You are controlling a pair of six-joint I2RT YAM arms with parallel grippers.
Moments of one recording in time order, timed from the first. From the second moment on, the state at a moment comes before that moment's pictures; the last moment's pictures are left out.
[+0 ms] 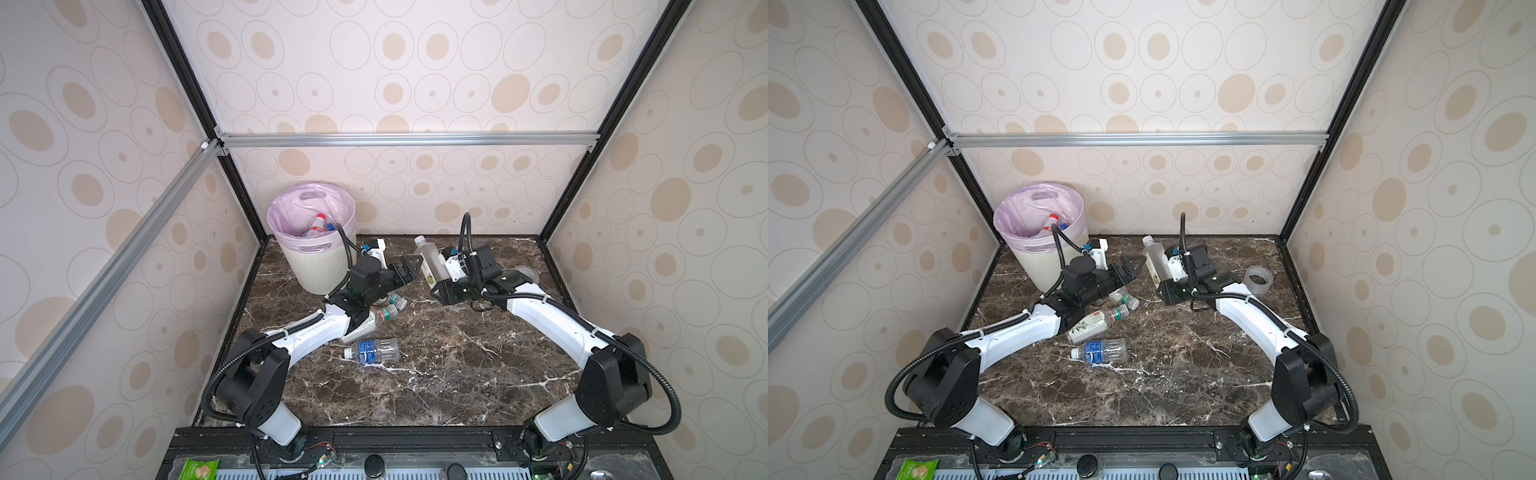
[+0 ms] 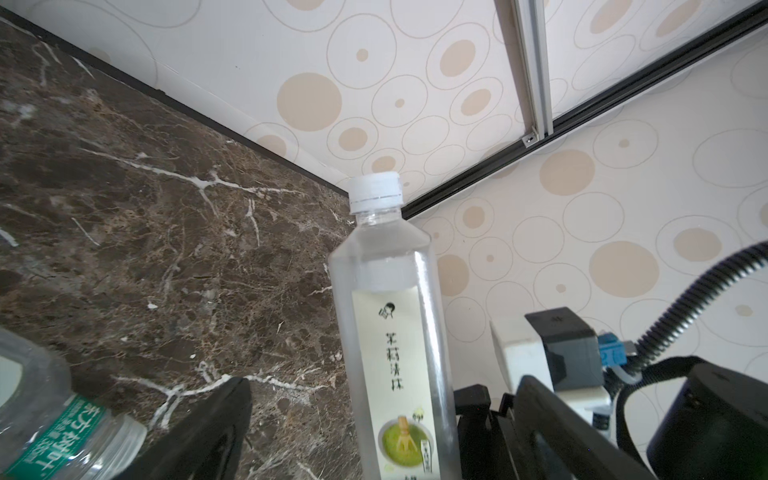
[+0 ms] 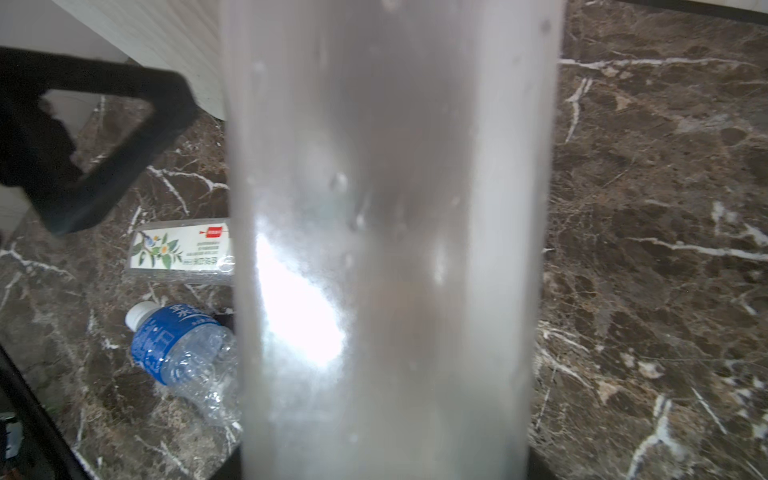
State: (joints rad) left arm -0.60 1.59 1.03 0.38 0.13 -0.97; right arm 0.46 1.52 1.23 -0.53 -0.25 0.11
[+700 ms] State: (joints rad) left arm -0.61 1.70 1.14 0.45 0.14 -1.04; right arm 0.50 1.48 1.19 -0.43 -0.33 0.14
